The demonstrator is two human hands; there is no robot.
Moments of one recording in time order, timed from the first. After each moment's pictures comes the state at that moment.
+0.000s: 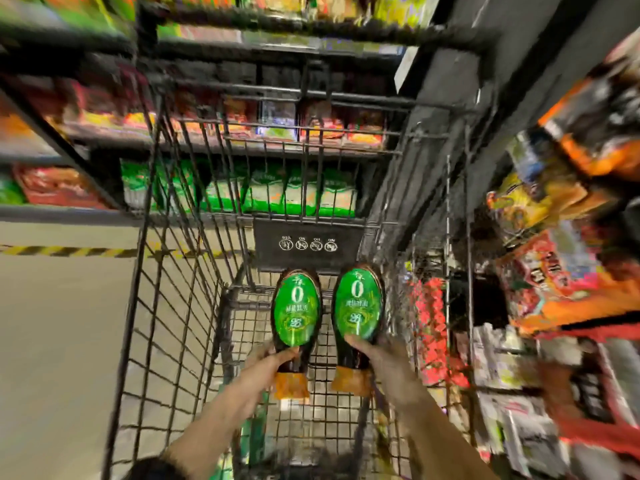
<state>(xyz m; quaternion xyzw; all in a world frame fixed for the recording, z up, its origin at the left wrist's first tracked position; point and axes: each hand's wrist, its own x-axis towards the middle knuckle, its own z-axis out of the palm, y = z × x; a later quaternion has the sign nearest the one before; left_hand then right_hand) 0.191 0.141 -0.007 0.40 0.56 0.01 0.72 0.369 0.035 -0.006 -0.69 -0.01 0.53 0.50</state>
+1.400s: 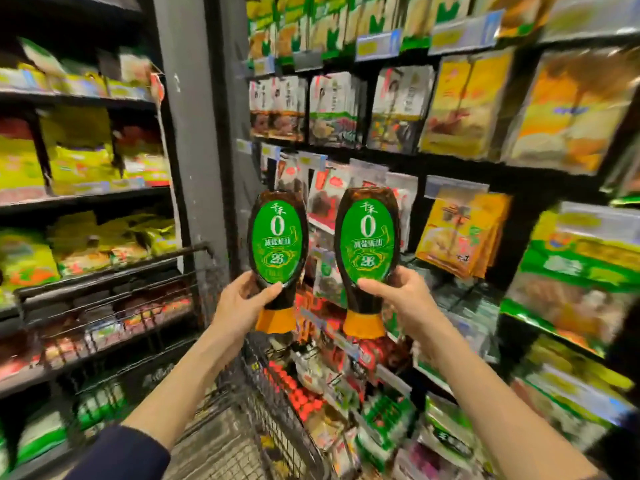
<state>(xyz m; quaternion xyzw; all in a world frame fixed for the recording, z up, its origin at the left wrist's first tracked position) 0.137 -0.089 0.397 0.69 0.06 0.19 0.70 0.187 -0.325 0.428 -0.67 -0.14 0.01 0.73</state>
